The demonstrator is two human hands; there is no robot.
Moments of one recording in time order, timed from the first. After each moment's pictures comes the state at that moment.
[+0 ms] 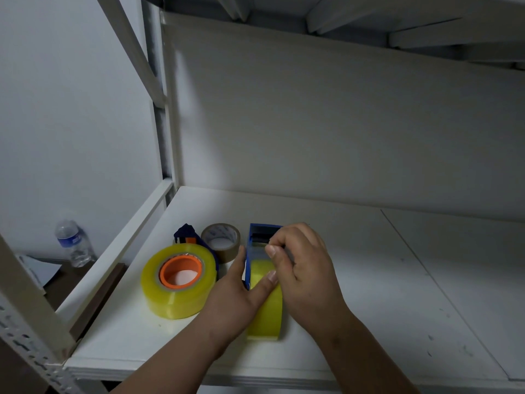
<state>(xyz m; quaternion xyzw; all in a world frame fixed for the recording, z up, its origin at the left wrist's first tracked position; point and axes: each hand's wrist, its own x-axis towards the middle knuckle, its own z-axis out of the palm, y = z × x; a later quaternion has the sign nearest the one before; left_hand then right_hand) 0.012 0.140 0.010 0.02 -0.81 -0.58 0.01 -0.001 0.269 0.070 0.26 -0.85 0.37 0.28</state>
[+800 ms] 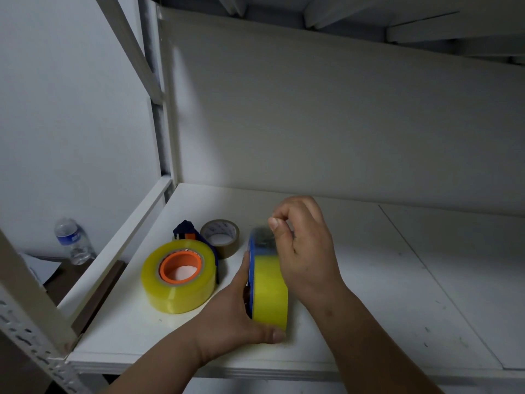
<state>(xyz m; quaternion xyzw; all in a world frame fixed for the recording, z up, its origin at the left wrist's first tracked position) 0.022 0.124 -0.008 -0.12 -0.79 -0.60 -0.10 -0.010 0.263 0.085 0.24 -0.83 0.40 0.32</state>
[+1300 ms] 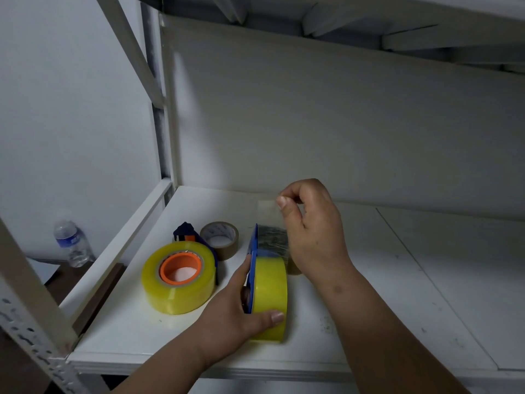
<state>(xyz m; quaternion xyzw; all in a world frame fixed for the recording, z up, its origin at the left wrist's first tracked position) 0.029 0.128 -0.013 -0.10 -0.76 -0.64 -0.04 -0.023 0.269 0.108 0.24 -0.82 0.41 0.33</state>
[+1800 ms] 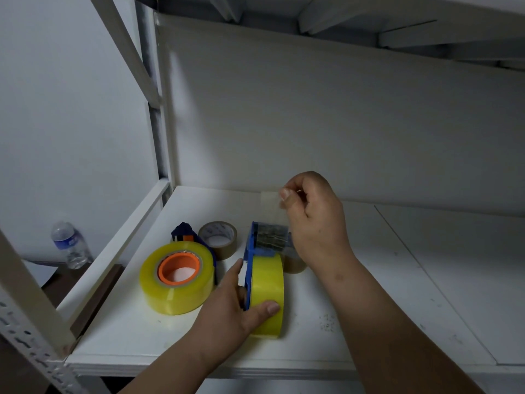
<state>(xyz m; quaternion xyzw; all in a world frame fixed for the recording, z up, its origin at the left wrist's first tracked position) 0.031 0.133 -0.012 -0.05 -0.82 -0.57 0.03 -0.037 0.275 0.109 0.22 -0.82 0.43 0.32</state>
